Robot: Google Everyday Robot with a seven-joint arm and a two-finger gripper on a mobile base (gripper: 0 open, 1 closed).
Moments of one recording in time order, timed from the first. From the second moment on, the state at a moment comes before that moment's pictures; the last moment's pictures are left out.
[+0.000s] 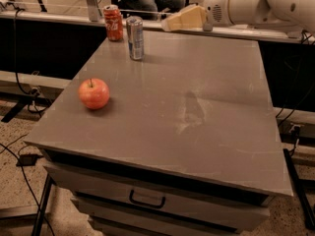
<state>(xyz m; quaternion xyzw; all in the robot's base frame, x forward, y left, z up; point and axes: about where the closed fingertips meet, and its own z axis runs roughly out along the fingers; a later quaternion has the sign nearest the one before) 0.721 -0.085 1.011 -0.36 0.72 0.18 0.56</state>
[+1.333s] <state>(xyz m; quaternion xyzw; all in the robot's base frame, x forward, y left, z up) 0.804 -0.032 0.957 -0.34 0.74 0.20 0.55</state>
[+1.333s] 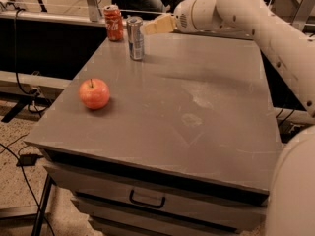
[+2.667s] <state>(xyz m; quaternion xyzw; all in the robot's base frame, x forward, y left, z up) 0.842 0.047 0.929 -0.37 0.72 0.24 0.53</state>
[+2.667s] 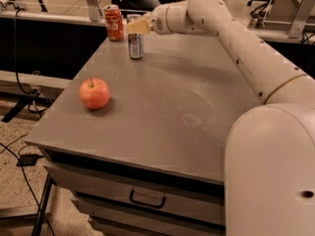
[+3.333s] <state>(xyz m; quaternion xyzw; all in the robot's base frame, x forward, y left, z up) 0.817 0.071 0.940 -0.39 0.70 0.29 0.52</state>
